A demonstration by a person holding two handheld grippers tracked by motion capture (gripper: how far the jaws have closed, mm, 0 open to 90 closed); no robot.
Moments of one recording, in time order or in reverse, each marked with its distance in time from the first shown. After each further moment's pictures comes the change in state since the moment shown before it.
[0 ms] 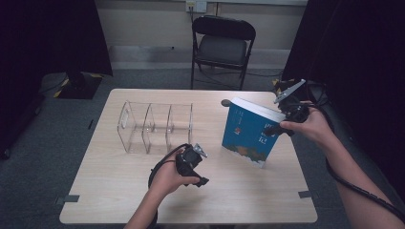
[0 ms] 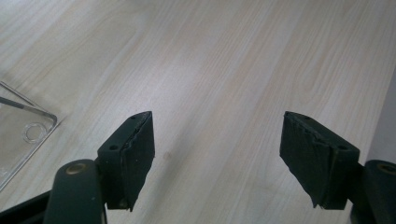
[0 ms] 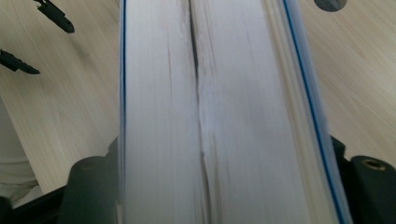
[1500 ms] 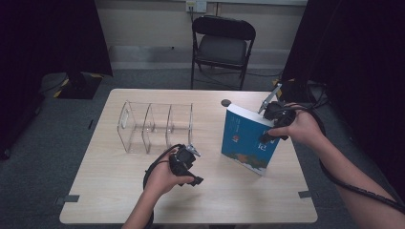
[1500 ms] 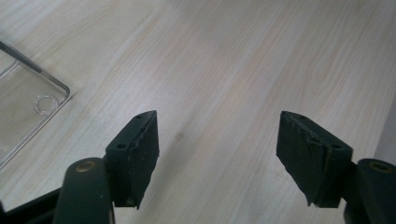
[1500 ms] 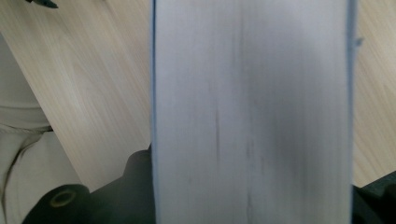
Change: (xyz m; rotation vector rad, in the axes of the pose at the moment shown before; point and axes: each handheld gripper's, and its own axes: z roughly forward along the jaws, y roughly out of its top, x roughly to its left) left arm 0.011 -0.014 -0.004 -0.003 0.002 -0.064; right arm 0.042 0.025 0.008 0.233 -0.009 -0.115
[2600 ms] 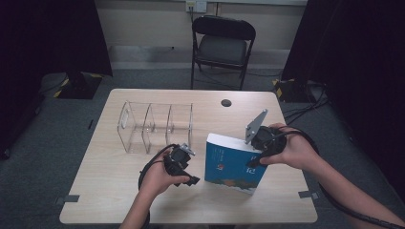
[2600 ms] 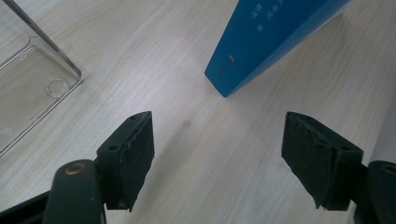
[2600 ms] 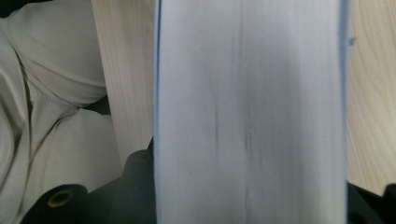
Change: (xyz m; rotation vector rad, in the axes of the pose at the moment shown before) left arm 0.007 -0.009 -0.005 -0.020 -0.010 -0.034; right arm 0.082 0.002 0.006 -0.055 0.070 -0.298
